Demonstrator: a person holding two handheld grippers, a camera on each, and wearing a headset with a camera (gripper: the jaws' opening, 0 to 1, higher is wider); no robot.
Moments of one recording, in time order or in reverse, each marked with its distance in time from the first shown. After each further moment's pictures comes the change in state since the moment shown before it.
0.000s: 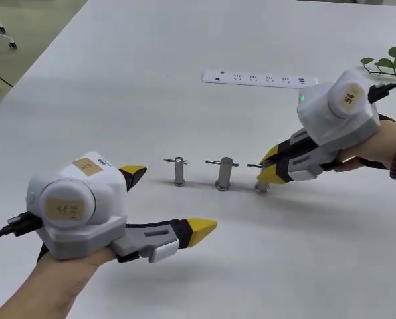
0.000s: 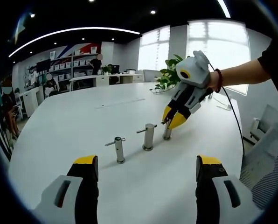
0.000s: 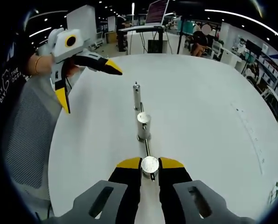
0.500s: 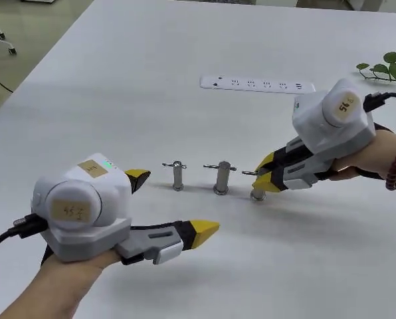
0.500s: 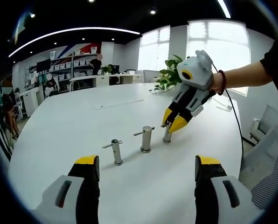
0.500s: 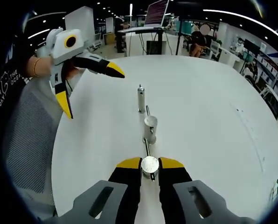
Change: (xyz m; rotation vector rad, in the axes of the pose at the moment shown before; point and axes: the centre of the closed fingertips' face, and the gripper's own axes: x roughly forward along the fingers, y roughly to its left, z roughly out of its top) left arm 0.002 -0.004 0.004 -0.004 -0.001 0.002; right arm -0.002 0.010 0.004 0.018 -0.009 -0.012
